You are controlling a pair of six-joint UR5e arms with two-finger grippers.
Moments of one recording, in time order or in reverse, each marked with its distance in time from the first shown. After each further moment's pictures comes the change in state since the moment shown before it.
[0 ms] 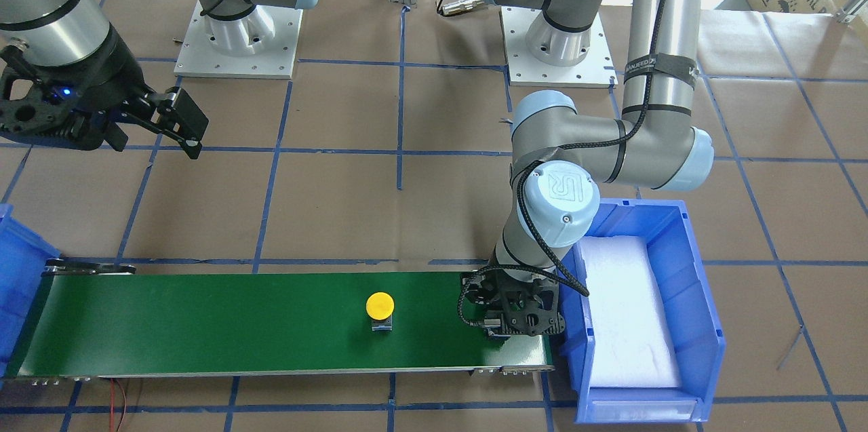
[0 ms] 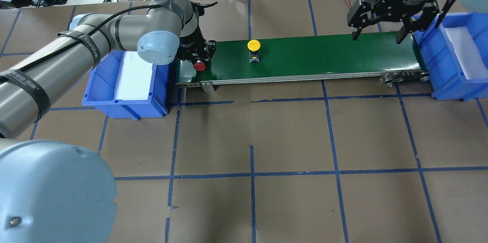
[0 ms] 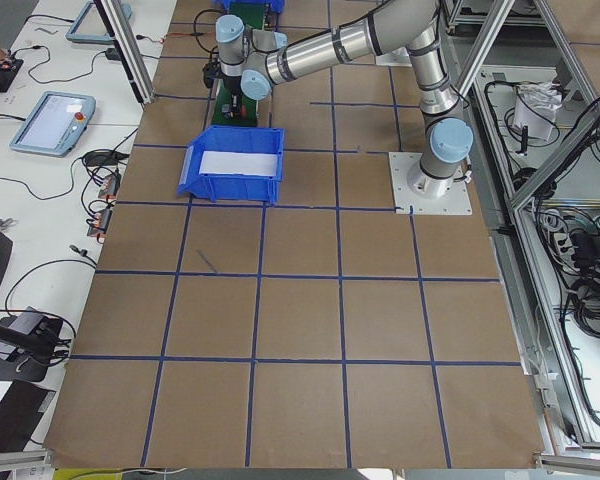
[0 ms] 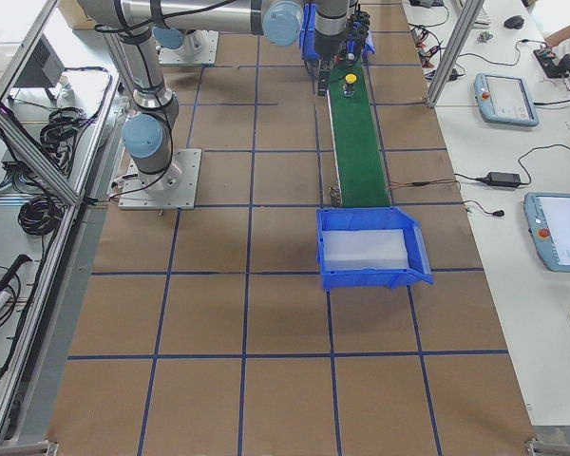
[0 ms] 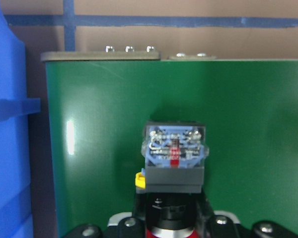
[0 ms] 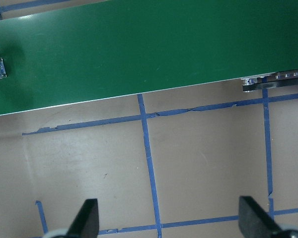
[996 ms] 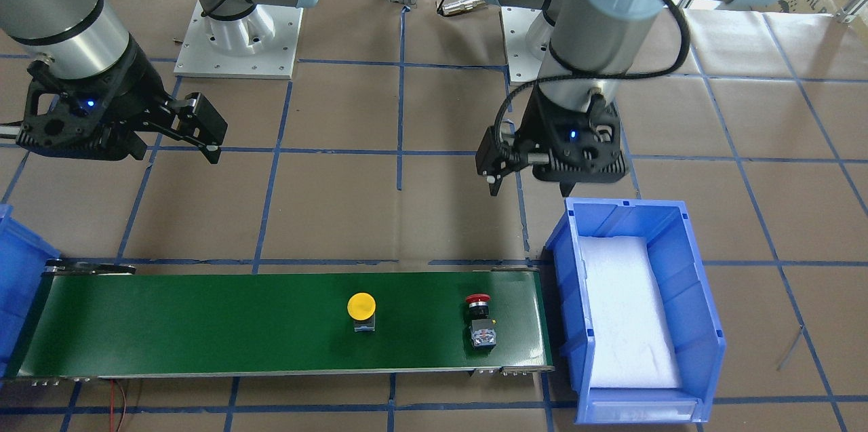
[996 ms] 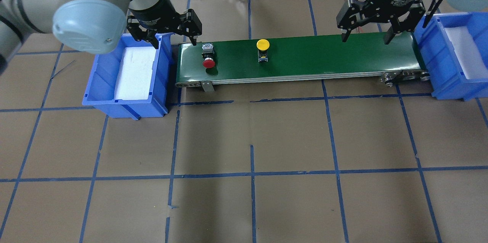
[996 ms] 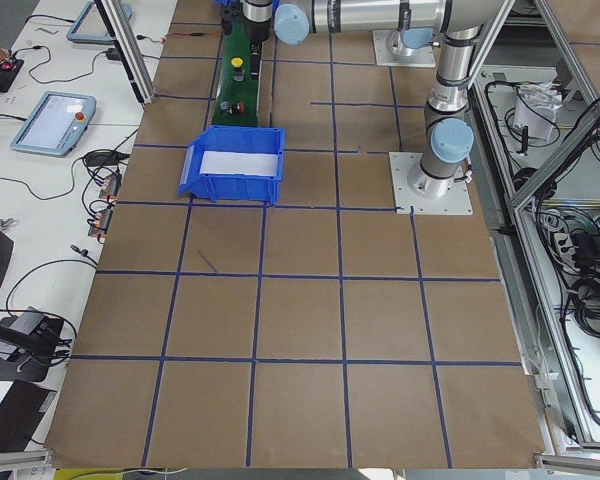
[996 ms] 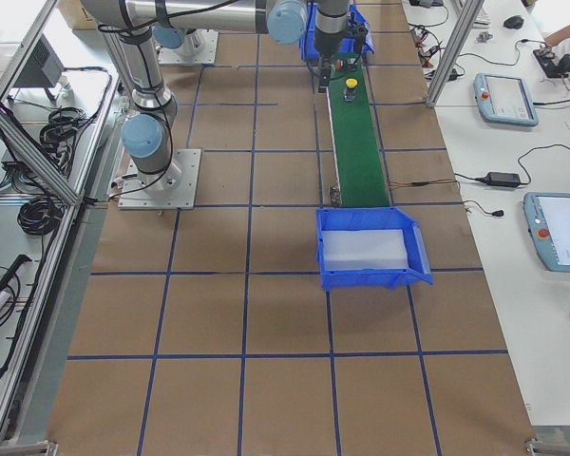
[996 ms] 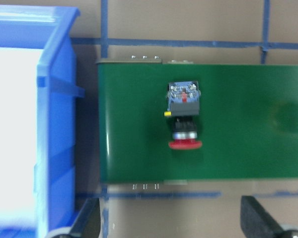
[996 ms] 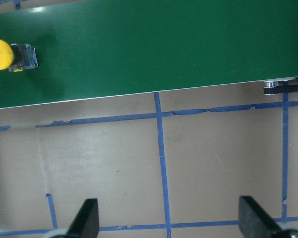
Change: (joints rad) left arm 0.001 0.416 -0.026 -0.338 -0.004 0.007; right arm 0.025 0.032 -0.010 -0.014 0.041 -0.021
